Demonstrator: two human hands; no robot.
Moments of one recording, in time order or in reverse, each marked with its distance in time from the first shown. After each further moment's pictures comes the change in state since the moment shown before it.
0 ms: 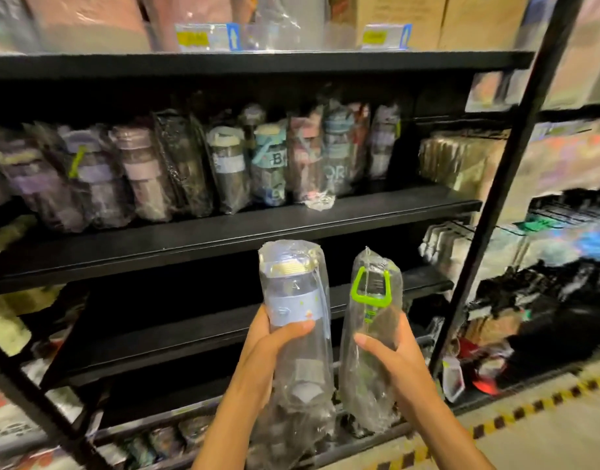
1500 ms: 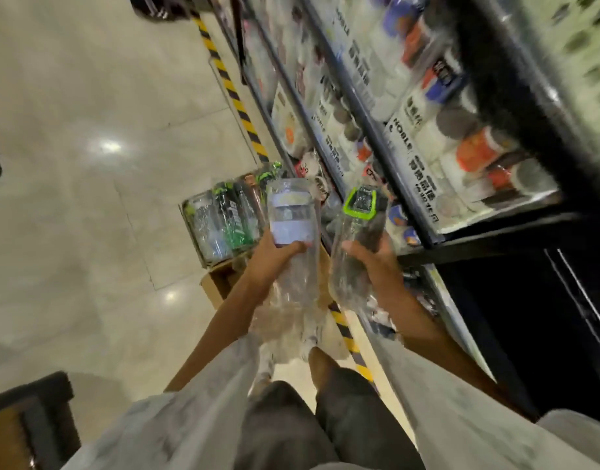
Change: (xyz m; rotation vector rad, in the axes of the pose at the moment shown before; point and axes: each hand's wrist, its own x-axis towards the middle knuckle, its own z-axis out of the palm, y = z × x) left_hand -0.238 -0.240 -0.619 -0.372 1.350 -0.350; right_hand -0.070 0.402 0.686 -0.500 -1.220 0.587
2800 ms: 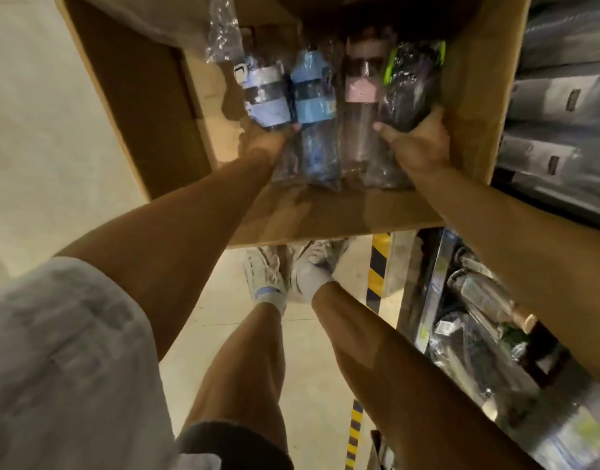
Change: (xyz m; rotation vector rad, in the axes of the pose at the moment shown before) left_hand 0.423 -0.599 -0.103 -0.044 0.548 -0.601; right_hand 0.424 0.510 0.098 -1.007 -0.095 0.211
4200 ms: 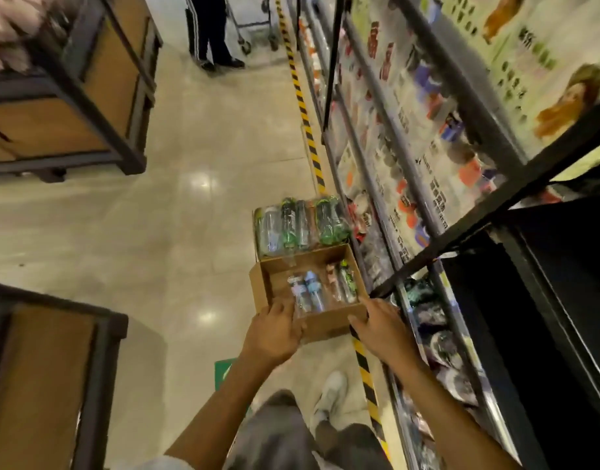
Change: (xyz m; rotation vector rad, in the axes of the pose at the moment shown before) left_hand -0.809 -0.012 -0.295 1.072 0.137 0.936; right_hand -0.703 0.000 -0.338 -0.257 0.084 -0.536
